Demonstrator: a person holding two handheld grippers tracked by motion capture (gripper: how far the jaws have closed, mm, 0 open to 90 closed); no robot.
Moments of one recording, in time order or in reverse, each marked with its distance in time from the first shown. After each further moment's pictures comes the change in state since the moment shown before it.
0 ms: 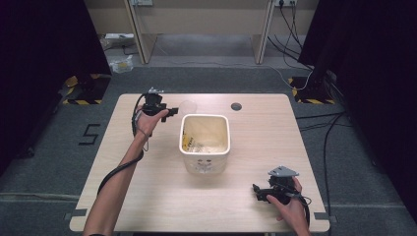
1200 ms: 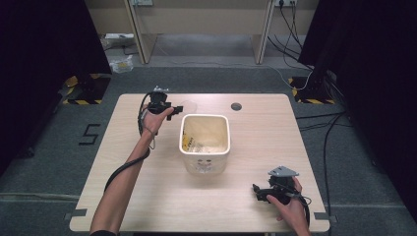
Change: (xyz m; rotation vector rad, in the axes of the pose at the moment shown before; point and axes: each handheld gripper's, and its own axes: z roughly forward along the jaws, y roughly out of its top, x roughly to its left) left arm -0.010 0.008 0.016 -0.016 -0.008 -0.023; right arm 0.000 0.000 0.000 0.000 0.000 0.000
